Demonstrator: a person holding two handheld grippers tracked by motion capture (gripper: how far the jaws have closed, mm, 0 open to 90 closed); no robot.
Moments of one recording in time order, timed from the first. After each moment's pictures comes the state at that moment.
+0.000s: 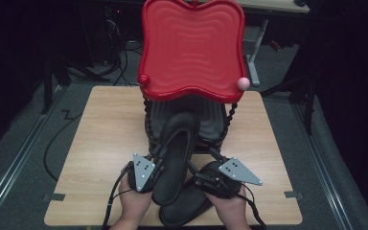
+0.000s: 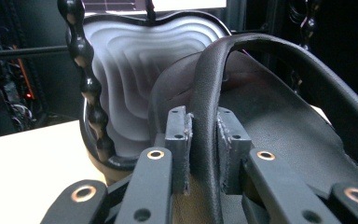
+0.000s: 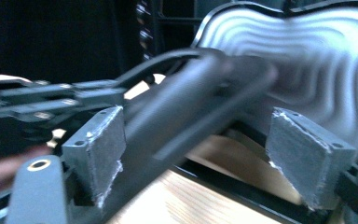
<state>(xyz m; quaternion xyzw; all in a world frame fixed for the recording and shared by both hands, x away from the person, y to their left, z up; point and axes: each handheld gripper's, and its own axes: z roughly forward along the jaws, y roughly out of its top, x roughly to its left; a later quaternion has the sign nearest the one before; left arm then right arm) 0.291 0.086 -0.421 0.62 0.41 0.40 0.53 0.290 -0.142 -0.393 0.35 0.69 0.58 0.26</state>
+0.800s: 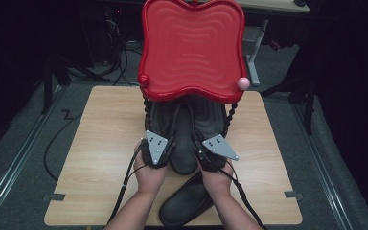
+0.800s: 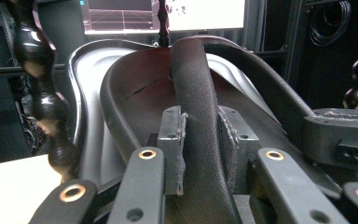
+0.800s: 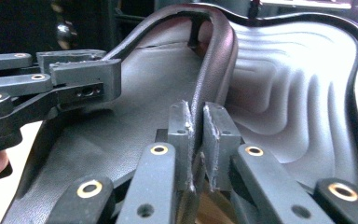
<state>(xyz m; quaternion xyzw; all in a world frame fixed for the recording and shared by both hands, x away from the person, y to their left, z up) 0.355 0.063 -0.412 0.59 0.42 0.42 0.54 0.359 -0.111 -0.404 0.37 0.68 0.54 0.34</state>
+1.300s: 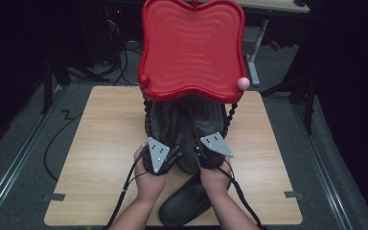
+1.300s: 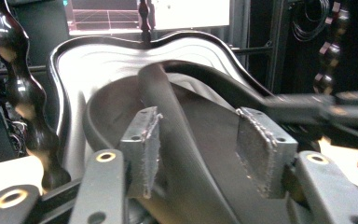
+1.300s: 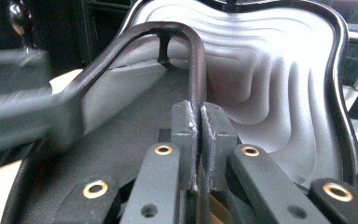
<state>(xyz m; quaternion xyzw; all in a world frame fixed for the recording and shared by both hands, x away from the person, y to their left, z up) 0.328 0.058 -0.425 0.61 0.40 0.42 0.55 0.366 -0.105 -0.408 0.41 0.67 0.51 0.37</state>
